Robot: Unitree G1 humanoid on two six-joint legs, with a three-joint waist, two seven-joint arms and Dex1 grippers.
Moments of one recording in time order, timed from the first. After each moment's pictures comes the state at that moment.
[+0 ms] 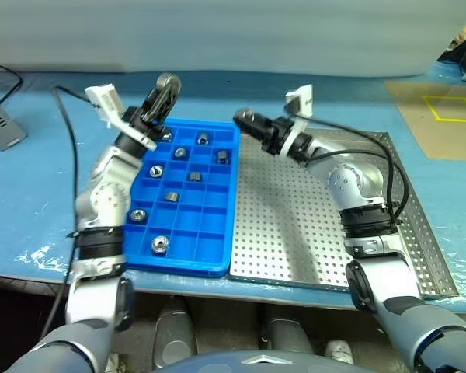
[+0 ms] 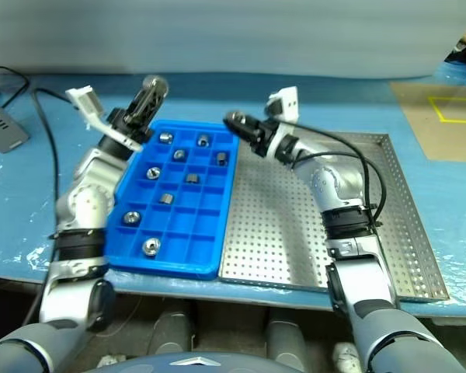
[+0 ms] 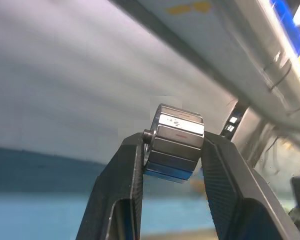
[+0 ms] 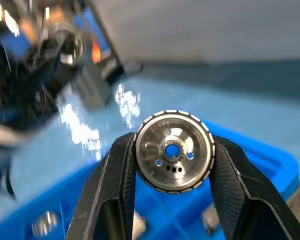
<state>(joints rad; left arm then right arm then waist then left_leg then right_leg) -0.59 0.32 0.26 0.10 -0.75 0.31 -0.57 -0.77 -0.35 0.10 0.19 0.58 0.60 0.64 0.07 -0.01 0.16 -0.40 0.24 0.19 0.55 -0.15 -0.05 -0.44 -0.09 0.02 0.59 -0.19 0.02</state>
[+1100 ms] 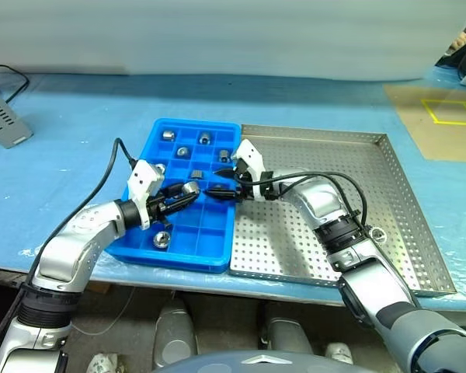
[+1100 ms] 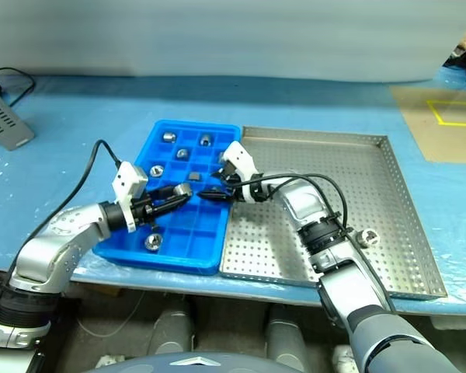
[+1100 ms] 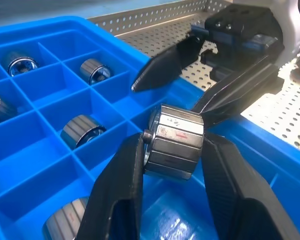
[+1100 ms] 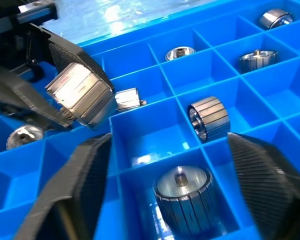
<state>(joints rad) -0.21 0.60 0.00 -0.24 -0.51 0.51 -0.76 -0.75 -0.24 0.31 0.33 0.25 0.49 0.87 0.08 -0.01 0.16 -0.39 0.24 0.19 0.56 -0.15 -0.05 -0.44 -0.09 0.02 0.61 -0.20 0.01</state>
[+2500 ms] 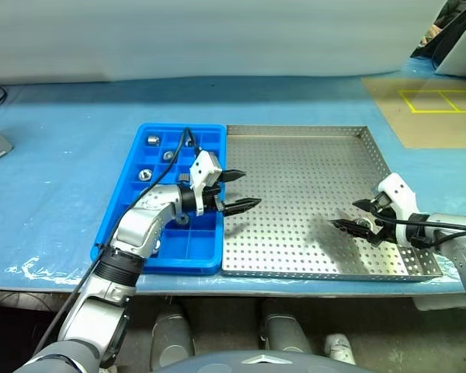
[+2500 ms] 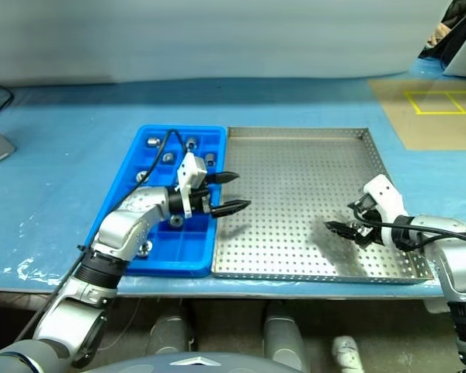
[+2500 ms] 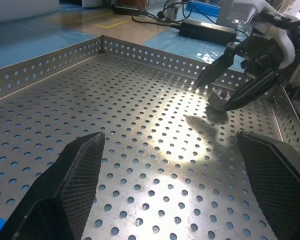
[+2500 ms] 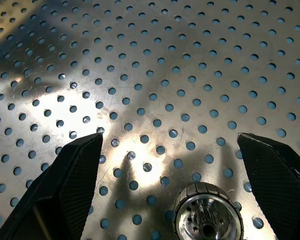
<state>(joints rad) -0.49 0.31 -0.21 0.09 -0.35 0.32 -0.94 -0.08 -0.89 -0.20 -0.14 0.36 0.75 0.90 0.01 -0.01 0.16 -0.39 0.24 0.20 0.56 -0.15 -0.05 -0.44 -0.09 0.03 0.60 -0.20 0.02</state>
